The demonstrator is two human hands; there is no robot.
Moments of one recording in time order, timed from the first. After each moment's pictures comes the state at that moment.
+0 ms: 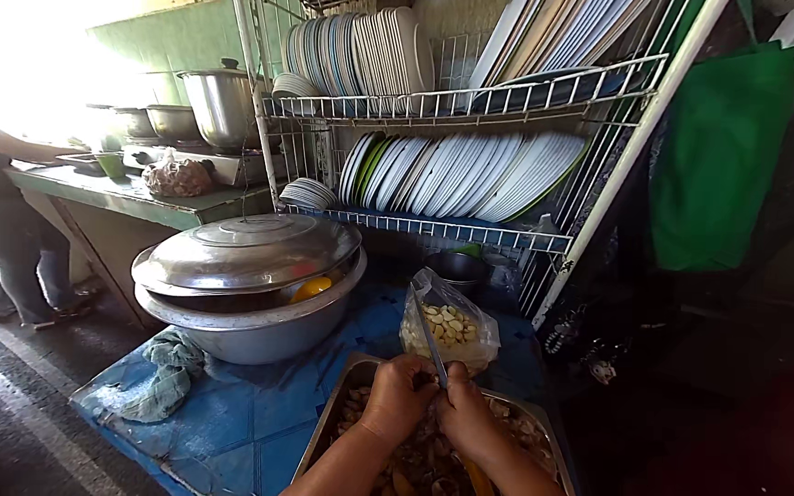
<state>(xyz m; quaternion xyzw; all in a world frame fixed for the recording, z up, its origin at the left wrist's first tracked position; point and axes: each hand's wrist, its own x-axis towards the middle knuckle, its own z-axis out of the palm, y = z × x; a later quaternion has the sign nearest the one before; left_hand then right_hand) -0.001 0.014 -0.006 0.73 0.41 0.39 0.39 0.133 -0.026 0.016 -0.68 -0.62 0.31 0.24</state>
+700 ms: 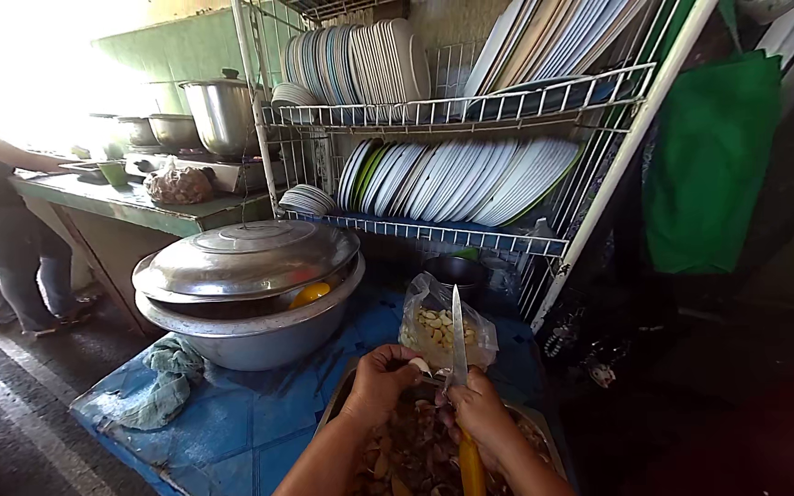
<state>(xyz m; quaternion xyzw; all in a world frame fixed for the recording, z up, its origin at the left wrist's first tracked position) -0.012 0.025 0.003 0.50 0.37 0.48 0.62 0.142 -0.024 0.016 -0.63 -0.39 0.50 0.45</state>
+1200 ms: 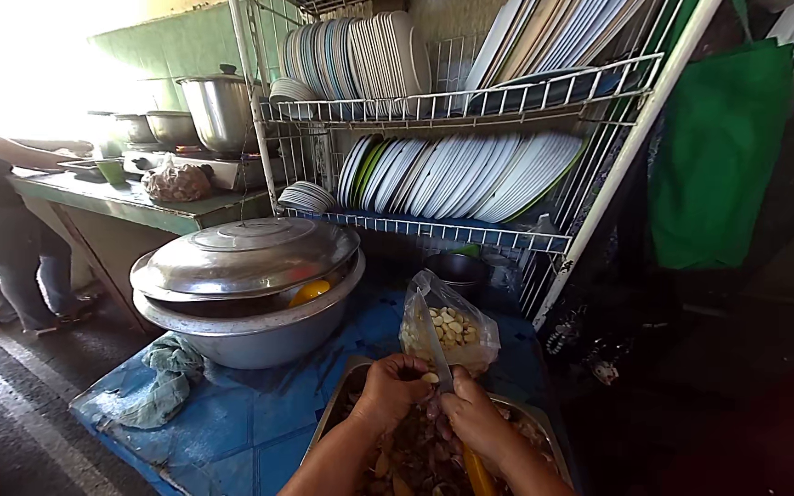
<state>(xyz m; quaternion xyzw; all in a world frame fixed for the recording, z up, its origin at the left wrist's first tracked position) -0.005 0.022 -0.003 0.53 0.39 0.41 0.63 0.142 -0.027 0.019 -0.63 -0.50 0.50 0.34</state>
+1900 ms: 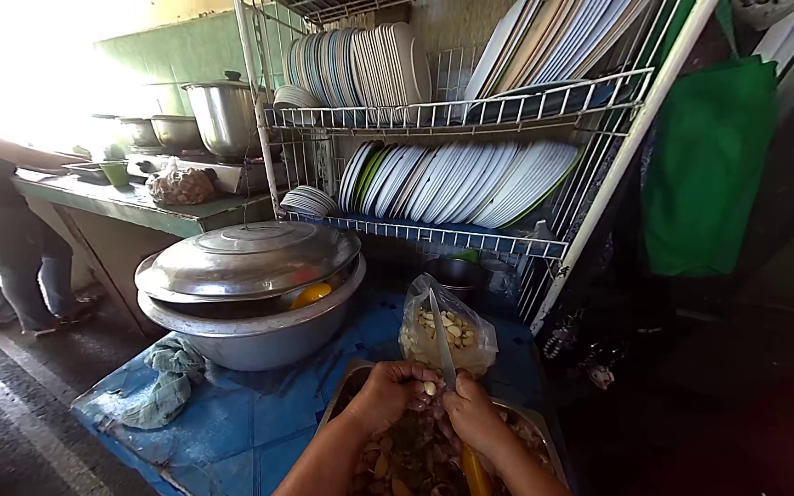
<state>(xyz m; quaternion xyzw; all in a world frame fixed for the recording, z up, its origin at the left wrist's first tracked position) -0.017 0.025 0.002 0.60 0.34 0.33 0.64 0.141 -0.025 0.019 -0.66 -0.48 0.47 0.34</state>
